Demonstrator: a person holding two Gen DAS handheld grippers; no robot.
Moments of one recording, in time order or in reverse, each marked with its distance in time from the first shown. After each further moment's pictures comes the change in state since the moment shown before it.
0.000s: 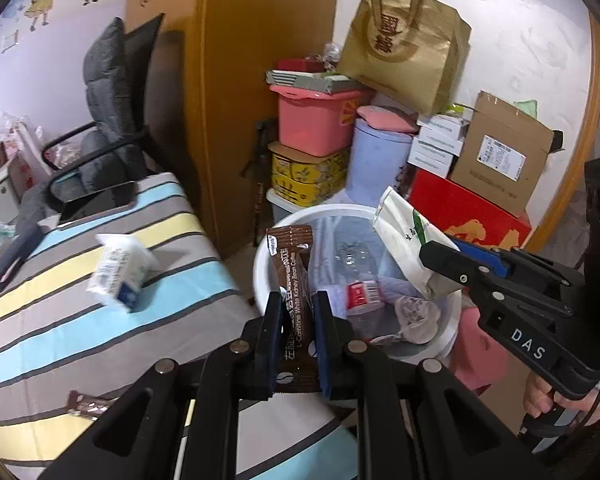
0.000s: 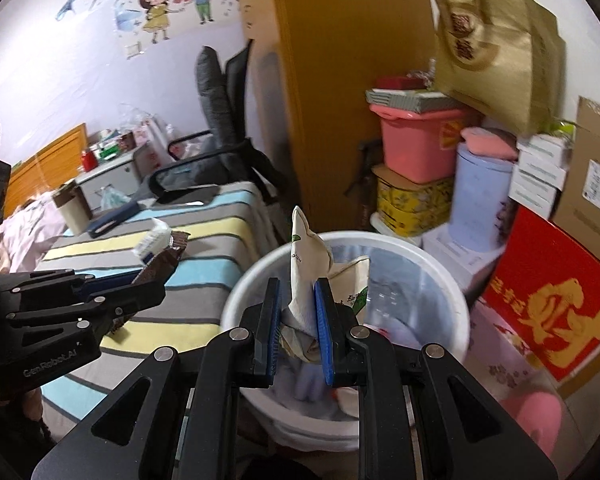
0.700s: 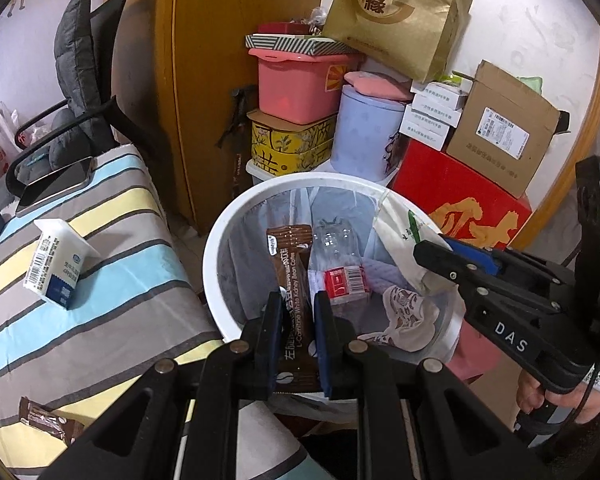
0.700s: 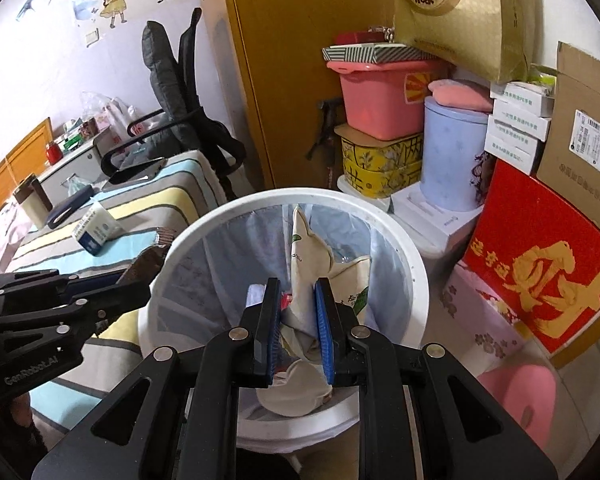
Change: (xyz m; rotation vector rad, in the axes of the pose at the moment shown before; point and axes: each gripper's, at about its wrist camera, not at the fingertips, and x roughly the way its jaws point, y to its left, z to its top) left arm 0.048 -0.020 -0.002 0.001 0.102 -0.035; right arm 0.029 -0.042 -0.014 0.056 0.111 -0.061
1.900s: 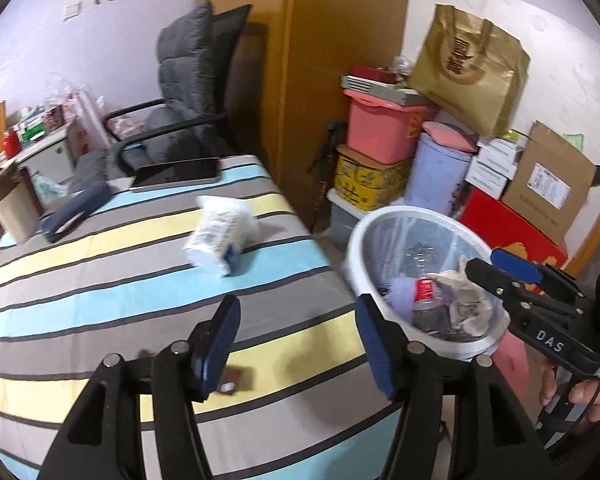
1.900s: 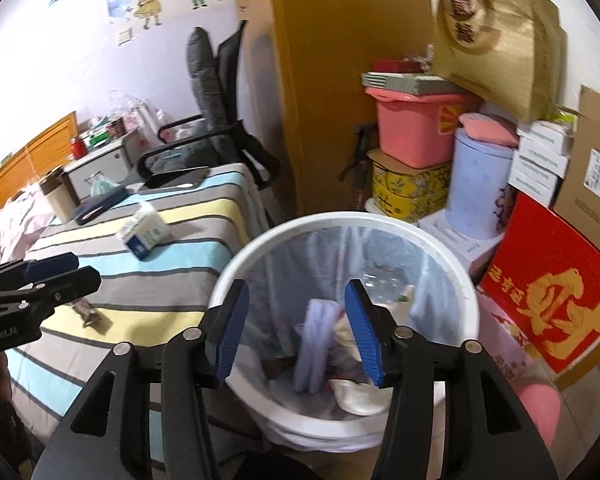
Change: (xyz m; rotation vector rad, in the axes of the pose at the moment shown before) left arm -0.085 0.087 -0.037 -0.150 -0.127 0.198; right arm -0.018 0.059 0.004 -0.084 -0.075 0.060
